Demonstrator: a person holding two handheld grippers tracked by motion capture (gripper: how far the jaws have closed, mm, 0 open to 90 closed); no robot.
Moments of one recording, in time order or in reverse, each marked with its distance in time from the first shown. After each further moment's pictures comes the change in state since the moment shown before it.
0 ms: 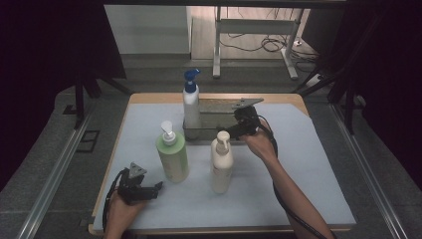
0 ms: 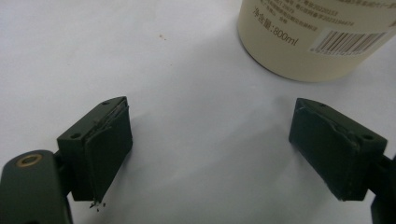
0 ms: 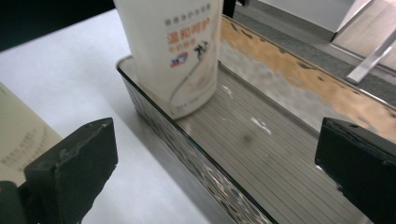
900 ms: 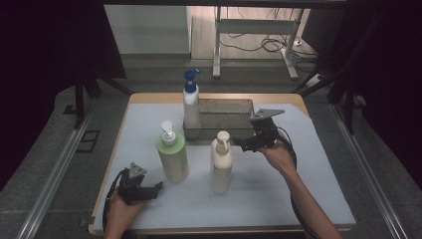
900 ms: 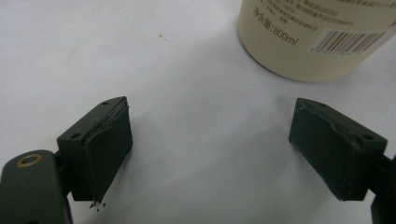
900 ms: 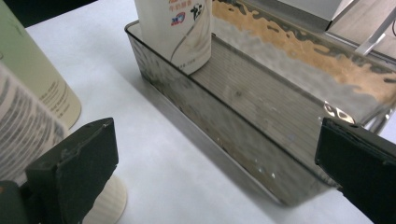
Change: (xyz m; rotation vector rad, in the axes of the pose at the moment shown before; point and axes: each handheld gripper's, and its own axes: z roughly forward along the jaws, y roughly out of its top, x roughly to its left) left arm 0.000 0.000 0.000 0.000 0.001 0.001; right arm 0.000 -0.036 -0.052 0.010 -0.007 0.024
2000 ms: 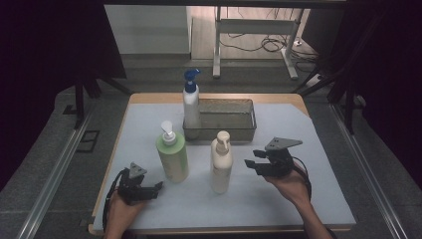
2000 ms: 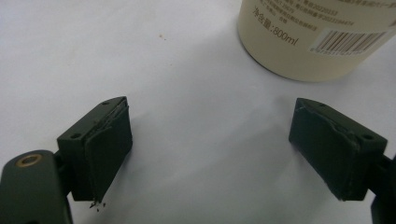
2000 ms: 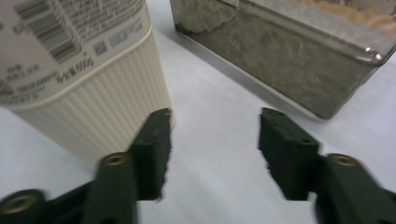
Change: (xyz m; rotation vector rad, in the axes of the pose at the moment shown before) left arm 0.000 0.000 0.000 -0.001 0.001 -0.001; right arm 0.032 -0.068 -0.045 0.004 0.056 0.034
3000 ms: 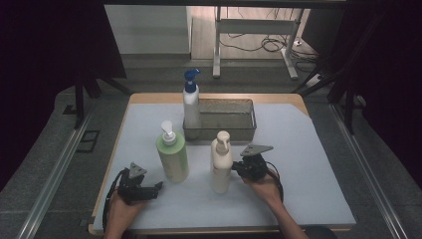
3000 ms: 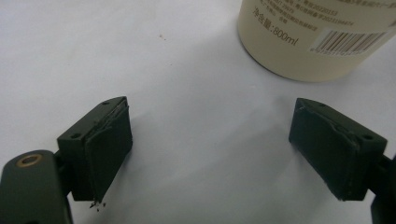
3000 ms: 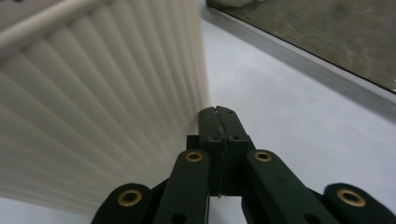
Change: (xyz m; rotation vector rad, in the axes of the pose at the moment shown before) left arm 0.000 0.000 0.000 0.000 -0.001 0.000; right arm 0.022 -0.014 0.076 0.024 0.069 0.020
